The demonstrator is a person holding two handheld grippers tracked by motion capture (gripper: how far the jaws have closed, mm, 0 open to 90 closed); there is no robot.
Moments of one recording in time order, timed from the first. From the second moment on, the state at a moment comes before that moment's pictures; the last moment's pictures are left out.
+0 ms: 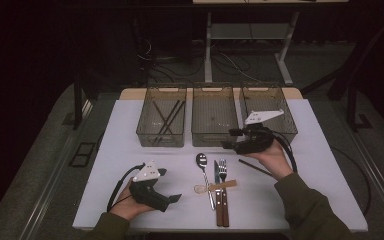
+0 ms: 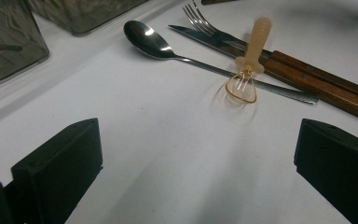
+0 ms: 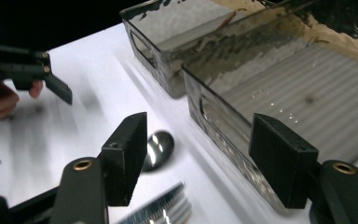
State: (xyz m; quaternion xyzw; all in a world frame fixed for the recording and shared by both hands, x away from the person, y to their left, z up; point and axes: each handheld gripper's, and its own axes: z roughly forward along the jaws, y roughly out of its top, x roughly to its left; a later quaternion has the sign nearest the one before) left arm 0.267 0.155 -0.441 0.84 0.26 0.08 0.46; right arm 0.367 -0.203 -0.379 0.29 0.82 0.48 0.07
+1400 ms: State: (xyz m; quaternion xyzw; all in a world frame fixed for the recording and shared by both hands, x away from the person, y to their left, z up) left arm 0.267 0.163 -0.440 0.84 0.27 0.08 0.46; right arm 0.290 -0.333 -0.416 0.34 0.84 0.41 0.07
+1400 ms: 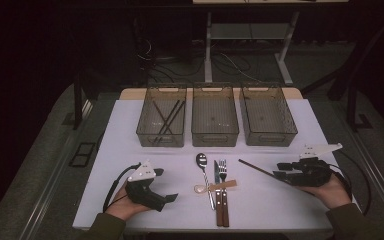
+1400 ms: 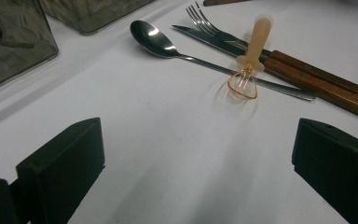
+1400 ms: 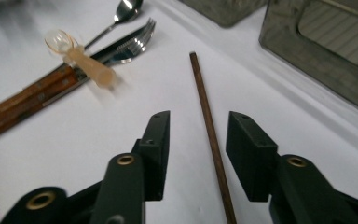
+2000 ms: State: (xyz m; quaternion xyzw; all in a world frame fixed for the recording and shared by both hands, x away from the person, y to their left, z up) left arm 0.266 0.162 -0.440 0.84 0.26 0.07 0.46; right arm 0.289 -0.356 -0.437 0.34 0.88 0.34 0.07
